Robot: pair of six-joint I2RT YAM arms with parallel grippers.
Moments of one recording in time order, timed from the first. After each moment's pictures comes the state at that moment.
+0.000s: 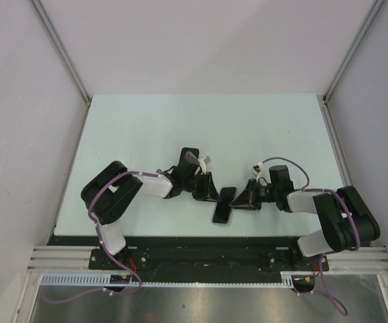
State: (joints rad) left arm -0.76 1.81 0.80 0.24 0.47 -0.81; right arm 0.29 1.45 0.36 0.27 -0.89 0.76
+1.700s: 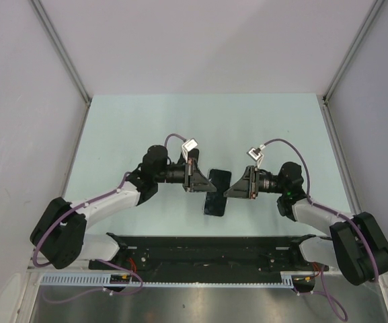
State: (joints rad) left arm -0.65 1.31 0.68 0.37 0.85 -0.79; right arm 0.37 1.19 0.34 0.89 -1.12 1.09
